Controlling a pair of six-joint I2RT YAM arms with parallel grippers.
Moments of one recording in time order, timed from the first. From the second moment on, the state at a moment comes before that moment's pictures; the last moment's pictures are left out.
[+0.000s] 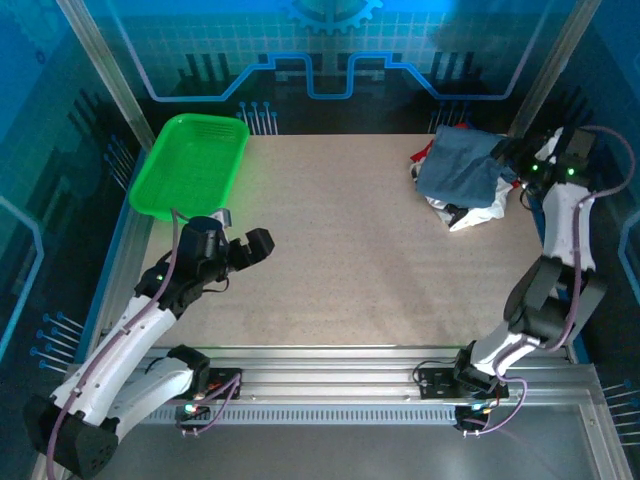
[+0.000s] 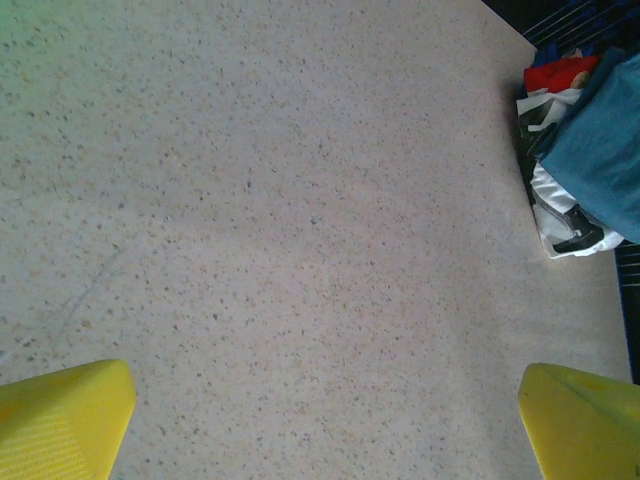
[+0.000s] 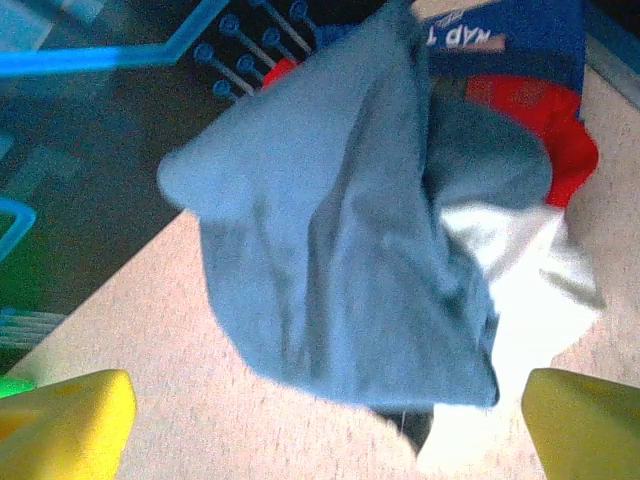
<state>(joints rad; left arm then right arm) -0.36 0.86 0.79 -0.60 0.06 -0.76 -0.43 1.56 1.43 -0.60 -0.39 0.42</state>
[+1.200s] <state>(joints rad) 0.01 1.47 0.34 0.70 -0.03 -0.19 0.10 1.27 0.31 0.57 0.19 0.03</state>
